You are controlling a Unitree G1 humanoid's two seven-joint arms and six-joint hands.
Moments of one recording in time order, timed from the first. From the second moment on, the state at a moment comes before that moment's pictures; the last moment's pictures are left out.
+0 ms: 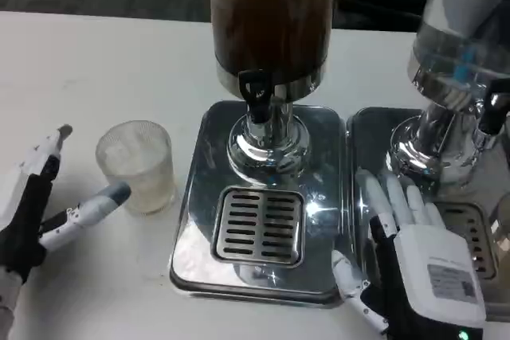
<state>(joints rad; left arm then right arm) -0.22 0.54 -0.03 0.93 0.41 -0.62 0.26 0.36 -0.16 0.41 -0.15 -1.02 0.15 -0.44</state>
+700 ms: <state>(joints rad) -0.35 0.50 -0.12 1.11 0.44 -0.67 0.34 0.39 -0.15 0.41 -0.16 -1.02 0.16 -0.44</state>
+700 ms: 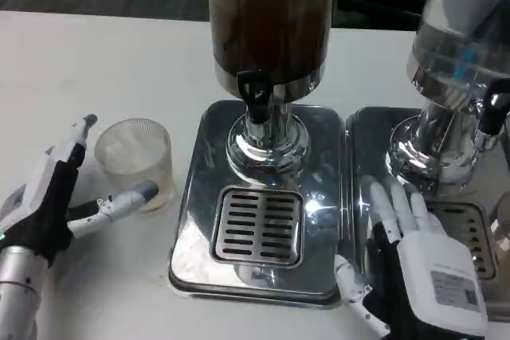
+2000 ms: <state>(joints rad) -0.41 0.45 -0.17 1.17 0.45 -0.70 0.47 0.44 -0.11 0.41 -0.20 -1.00 0.19 -0.44</state>
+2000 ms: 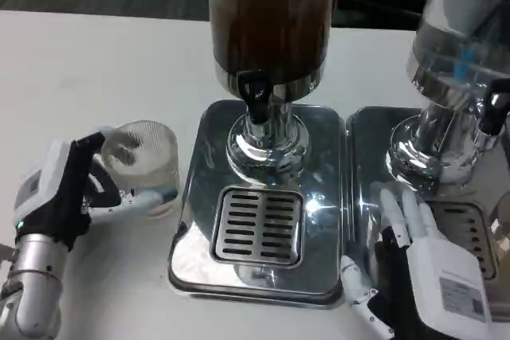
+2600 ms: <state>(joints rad) -0.39 0.45 -0.18 1.12 0.50 -0.71 0.63 0.43 -0.13 0.41 -0.20 -1.03 0.19 -0.46</state>
